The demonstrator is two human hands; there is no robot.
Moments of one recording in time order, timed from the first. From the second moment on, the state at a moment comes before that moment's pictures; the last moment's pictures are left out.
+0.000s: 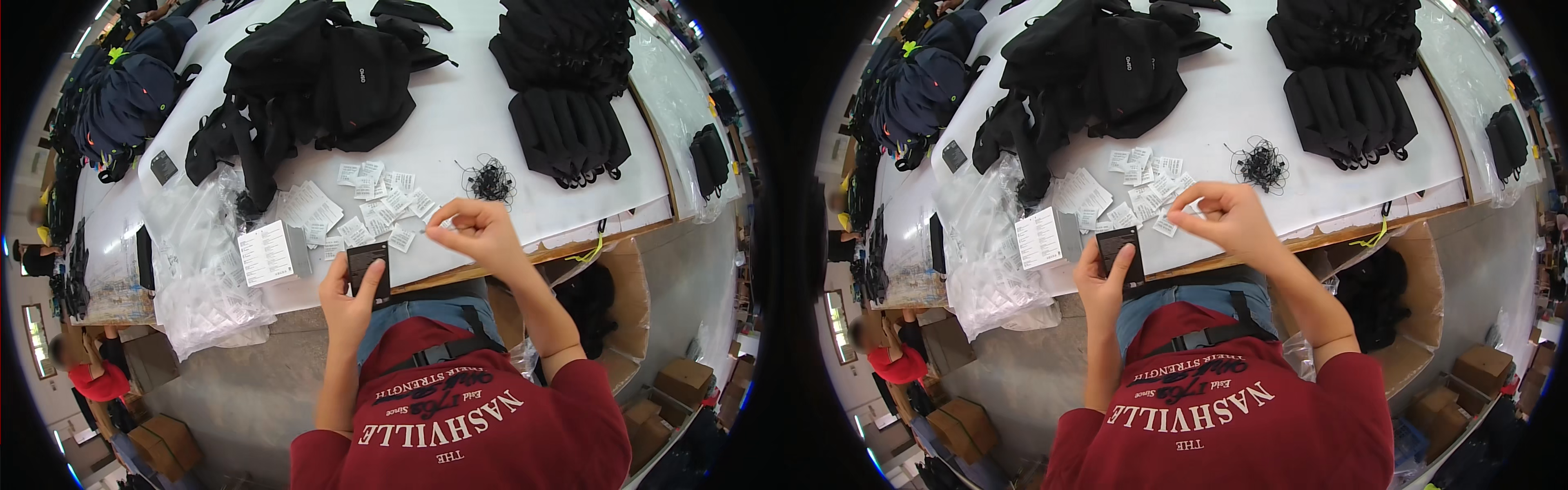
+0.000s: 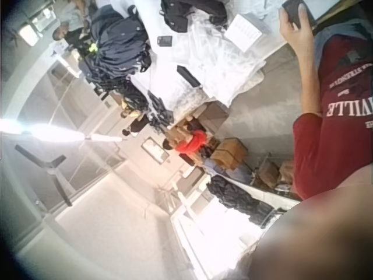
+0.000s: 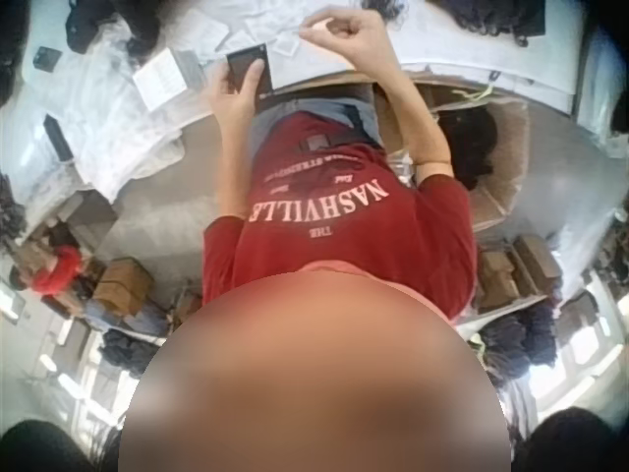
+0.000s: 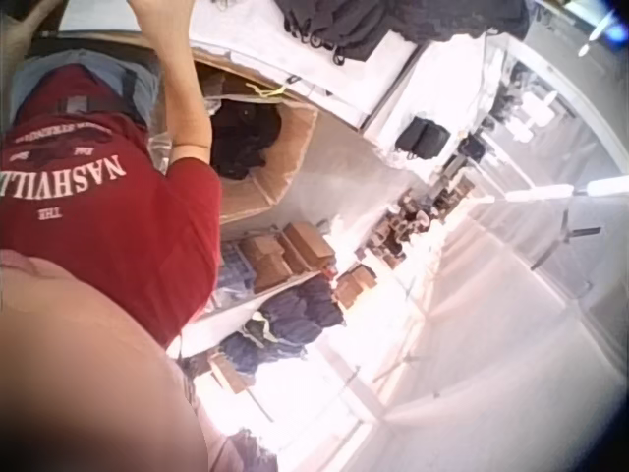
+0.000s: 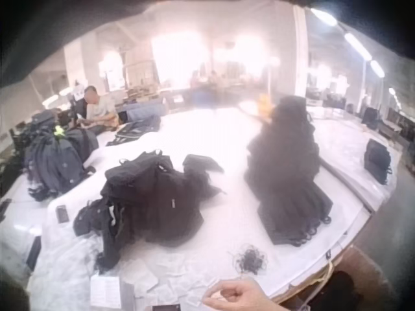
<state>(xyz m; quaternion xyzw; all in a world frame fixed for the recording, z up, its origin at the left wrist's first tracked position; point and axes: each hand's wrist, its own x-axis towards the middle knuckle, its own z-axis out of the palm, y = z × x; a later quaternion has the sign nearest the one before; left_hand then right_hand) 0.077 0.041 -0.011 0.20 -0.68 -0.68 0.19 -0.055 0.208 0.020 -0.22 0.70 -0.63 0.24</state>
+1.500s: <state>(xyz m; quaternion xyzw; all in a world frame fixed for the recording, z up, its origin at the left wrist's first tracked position) 0.074 0.052 -0.003 0.06 -0.82 -0.44 0.35 -0.016 0.180 0.002 -0.30 0.71 -0.64 0.08</state>
